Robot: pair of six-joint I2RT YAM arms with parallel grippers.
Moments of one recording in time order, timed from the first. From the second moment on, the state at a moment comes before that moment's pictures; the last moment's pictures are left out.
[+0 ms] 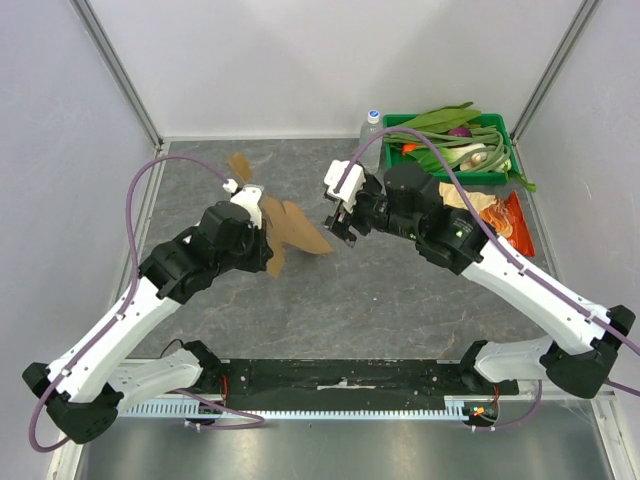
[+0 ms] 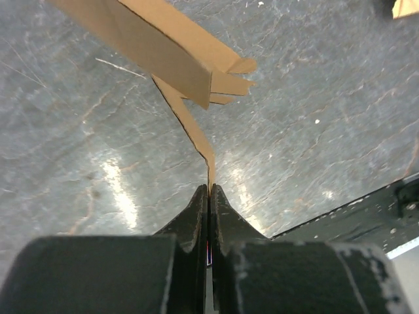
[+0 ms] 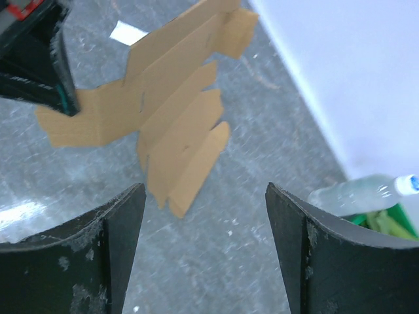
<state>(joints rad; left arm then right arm) -0.71 0.97 1.13 -0.87 -0.15 -0.44 0.87 1.27 1.39 -0.45 -0.11 -0.38</state>
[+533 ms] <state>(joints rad) -0.71 1.05 1.49 -1.04 0.15 -0.03 0.78 1.31 1.50 -0.48 -0.25 -0.59</state>
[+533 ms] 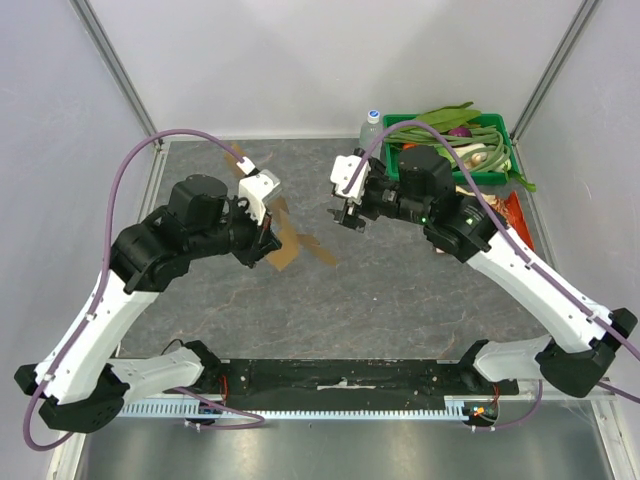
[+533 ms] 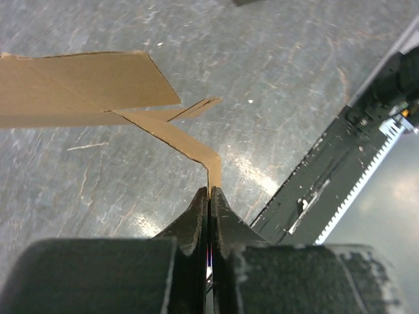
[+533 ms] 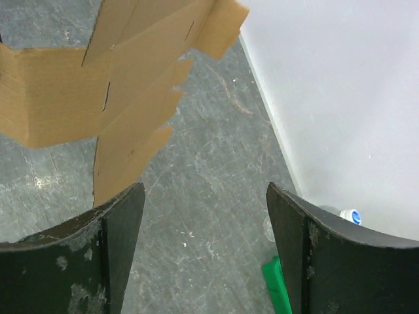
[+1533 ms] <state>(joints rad) -0.71 1.08 1.44 -1.09 0.50 0.05 0.67 1.25 1.36 -0.53 -0.62 -1.01</state>
